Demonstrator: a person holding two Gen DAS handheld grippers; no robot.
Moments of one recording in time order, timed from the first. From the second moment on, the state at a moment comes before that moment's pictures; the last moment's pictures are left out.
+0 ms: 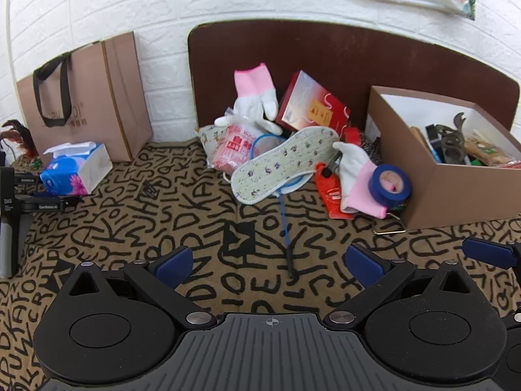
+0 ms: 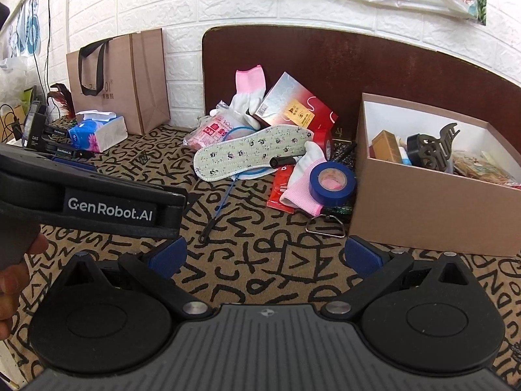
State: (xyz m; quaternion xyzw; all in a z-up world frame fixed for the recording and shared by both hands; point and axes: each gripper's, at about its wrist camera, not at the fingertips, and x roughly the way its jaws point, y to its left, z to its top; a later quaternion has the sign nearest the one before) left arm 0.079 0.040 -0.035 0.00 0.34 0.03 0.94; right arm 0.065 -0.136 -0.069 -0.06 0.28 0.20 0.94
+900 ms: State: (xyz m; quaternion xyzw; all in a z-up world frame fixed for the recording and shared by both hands) left arm 0.211 0.102 -0.084 -0.03 0.37 0.00 0.93; right arm 0.156 -0.081 -0.118 -0.04 0.32 0.26 0.91
